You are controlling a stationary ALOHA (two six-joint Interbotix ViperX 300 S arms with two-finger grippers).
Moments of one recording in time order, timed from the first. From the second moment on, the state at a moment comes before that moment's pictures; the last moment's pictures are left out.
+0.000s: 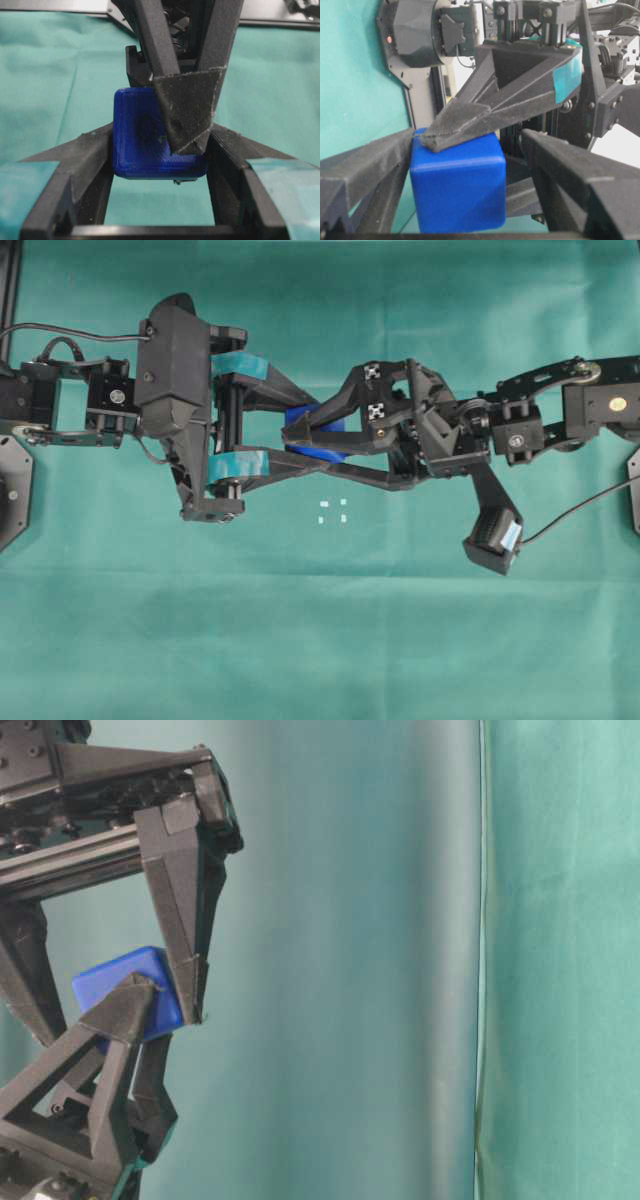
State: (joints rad) left arm 0.01 -0.31 0.57 0.00 0.04 -0.03; right arm -0.05 -0.20 0.51 -0.87 -0.19 -0.46
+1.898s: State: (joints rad) left arm 0.00 -0.31 0.57 0.00 0.05 -0.03; right arm -0.05 -0.20 0.51 -0.91 -0.12 -0.46
